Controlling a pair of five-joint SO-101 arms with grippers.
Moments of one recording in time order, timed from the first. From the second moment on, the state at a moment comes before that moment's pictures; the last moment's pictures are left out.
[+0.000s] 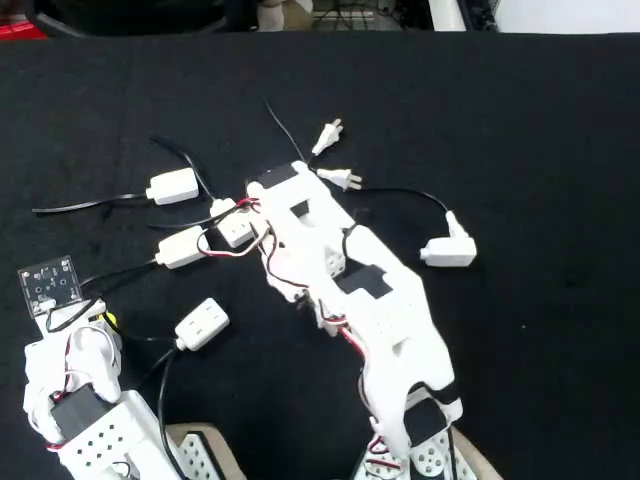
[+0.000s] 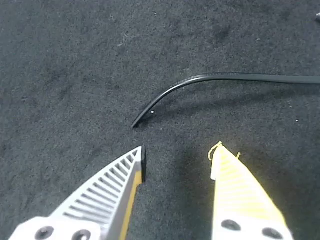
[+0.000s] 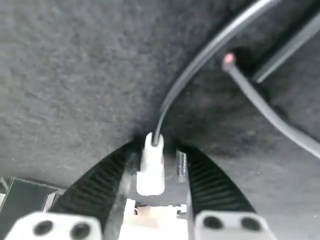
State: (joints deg) left arm -44.4 -104.1 96.3 63.1 -19.6; right arm -30.5 43.1 -10.9 99.4 7.1
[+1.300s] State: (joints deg) left arm -44.4 -104.1 96.3 63.1 -19.6; right arm -30.8 3.2 8.7 89.3 2.9
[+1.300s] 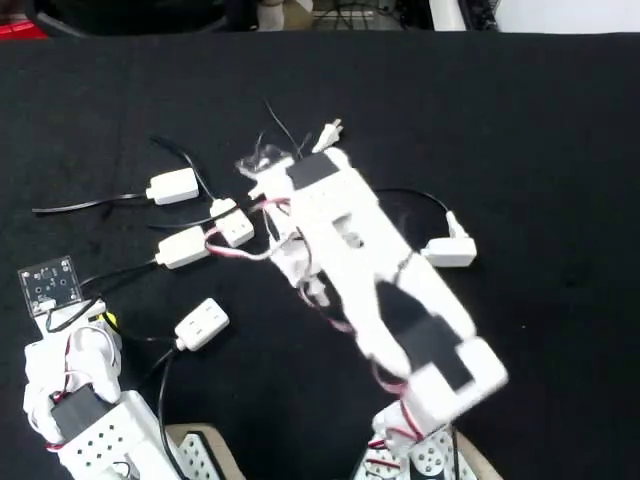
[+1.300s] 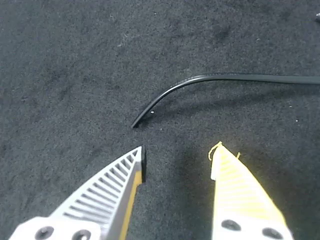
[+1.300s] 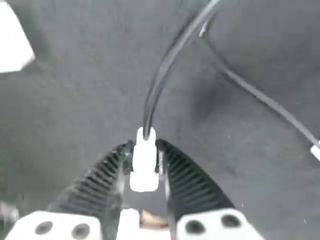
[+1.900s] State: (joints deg) left arm -44.4 -104.1 96.3 63.1 -19.6; right arm -46.5 -28.5 61.5 25.2 -7.3
